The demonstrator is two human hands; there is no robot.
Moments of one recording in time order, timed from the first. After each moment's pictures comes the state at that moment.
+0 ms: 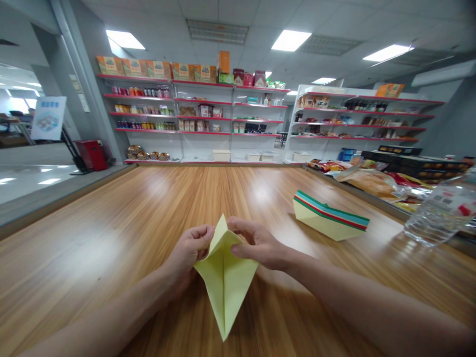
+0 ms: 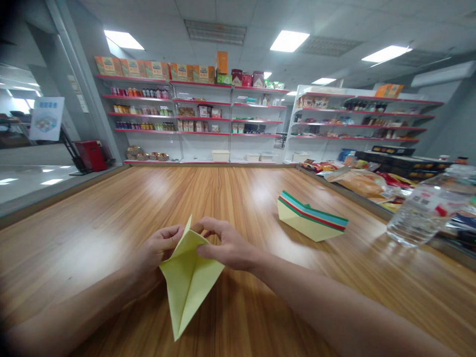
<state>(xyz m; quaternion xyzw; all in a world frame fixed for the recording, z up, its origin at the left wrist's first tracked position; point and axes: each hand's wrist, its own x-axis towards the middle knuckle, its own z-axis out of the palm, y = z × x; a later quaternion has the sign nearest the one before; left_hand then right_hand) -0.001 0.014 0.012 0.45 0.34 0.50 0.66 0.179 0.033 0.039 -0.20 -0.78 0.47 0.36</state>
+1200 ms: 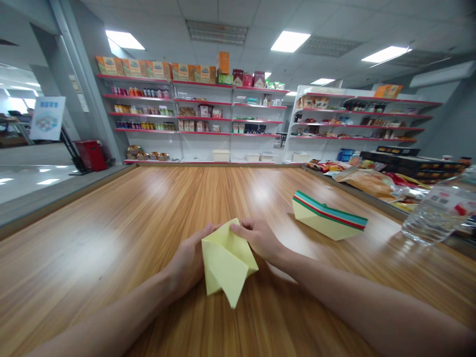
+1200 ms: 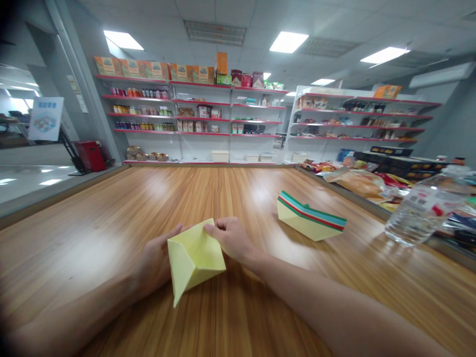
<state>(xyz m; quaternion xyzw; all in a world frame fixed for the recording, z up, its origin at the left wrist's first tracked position) 0.001 0.011 0.013 0.35 0.22 0.45 0.79 0.178 0.054 0.010 -0.42 -0.68 0.46 0.38</state>
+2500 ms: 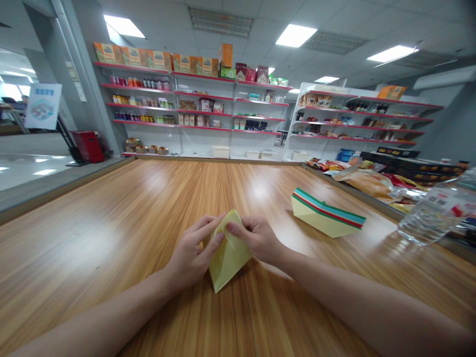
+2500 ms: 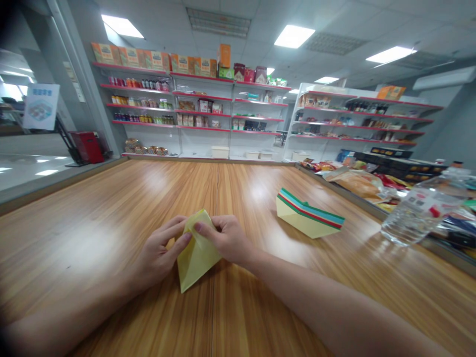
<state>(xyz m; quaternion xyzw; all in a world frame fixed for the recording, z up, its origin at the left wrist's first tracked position) -0.001 0.007 0.007 0.77 0.33 0.49 0.25 0.175 0.037 0.015 -0.33 -0.71 0.47 0.41</state>
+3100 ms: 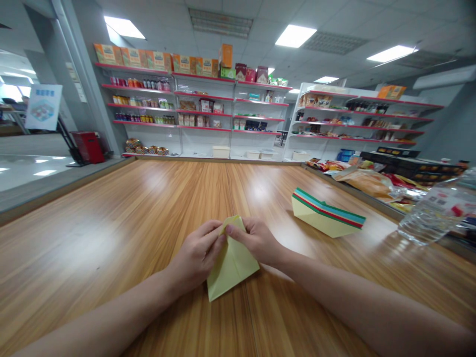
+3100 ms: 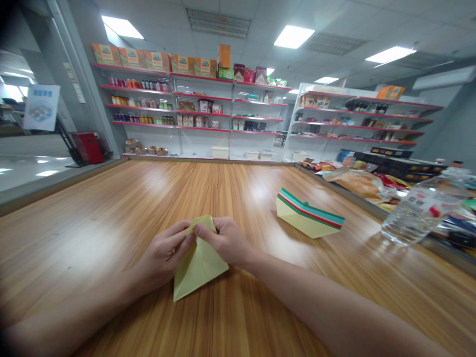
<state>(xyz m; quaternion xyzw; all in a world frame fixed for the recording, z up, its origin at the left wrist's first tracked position) 0.004 0.008 0.005 0.80 0.30 0.48 0.21 0.173 0.034 0.016 -0.31 -0.68 0.54 0.38</state>
